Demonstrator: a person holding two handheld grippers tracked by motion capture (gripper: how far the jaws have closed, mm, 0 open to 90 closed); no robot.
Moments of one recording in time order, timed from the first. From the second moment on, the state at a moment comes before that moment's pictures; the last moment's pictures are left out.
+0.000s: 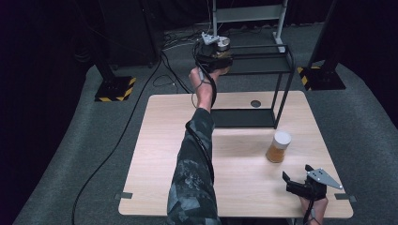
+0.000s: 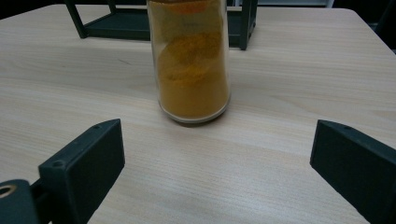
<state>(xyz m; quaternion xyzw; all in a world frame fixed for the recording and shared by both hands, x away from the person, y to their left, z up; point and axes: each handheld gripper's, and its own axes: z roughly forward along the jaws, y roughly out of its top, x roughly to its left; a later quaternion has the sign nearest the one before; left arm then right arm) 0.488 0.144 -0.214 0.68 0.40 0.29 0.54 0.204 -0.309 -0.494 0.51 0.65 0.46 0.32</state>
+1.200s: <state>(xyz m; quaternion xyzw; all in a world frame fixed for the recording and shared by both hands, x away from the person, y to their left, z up) 0.469 0.149 -0.198 0.68 0.39 0.29 0.55 0.203 -0.308 -0.495 0.51 0.65 0.46 0.33</state>
